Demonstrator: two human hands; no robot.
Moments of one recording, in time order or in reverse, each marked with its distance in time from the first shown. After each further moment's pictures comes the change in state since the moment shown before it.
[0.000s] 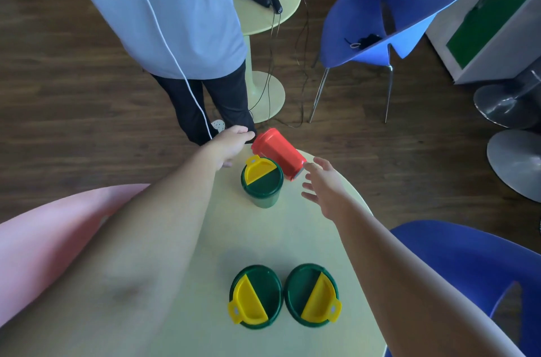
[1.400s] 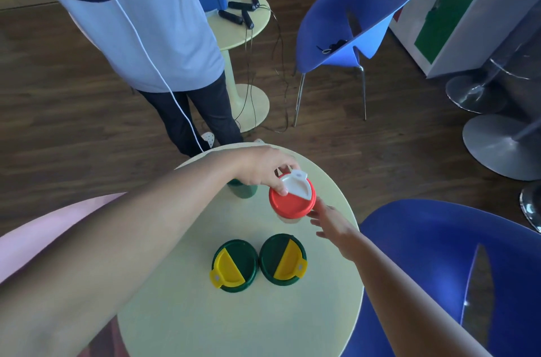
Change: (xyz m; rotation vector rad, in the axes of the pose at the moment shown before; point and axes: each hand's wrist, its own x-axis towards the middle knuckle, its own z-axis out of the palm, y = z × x) left_hand -0.123 0.055 0.072 0.890 -0.517 0.688; right_hand -0.089 0.080 -0.090 -0.253 -0.240 -0.064
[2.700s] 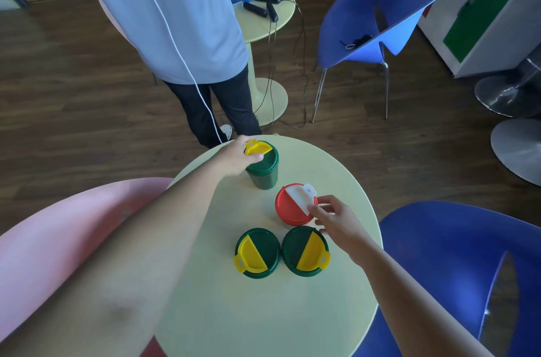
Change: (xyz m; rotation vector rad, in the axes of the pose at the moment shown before) left_hand -0.026 -0.103 0.041 -0.438 0.494 -0.525; right_hand 0.002 0.013 0.029 -0.068 0.156 -0.142
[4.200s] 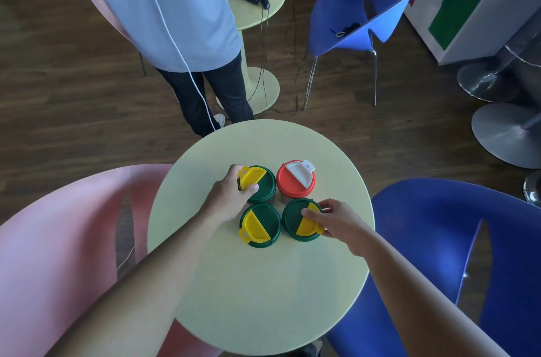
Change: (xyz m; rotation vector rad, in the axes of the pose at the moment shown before) left_hand -0.119 -0.037 0.050 -0.059 0.066 -0.019; right_hand -0.046 0.013 0.006 -0.033 -0.065 0.212
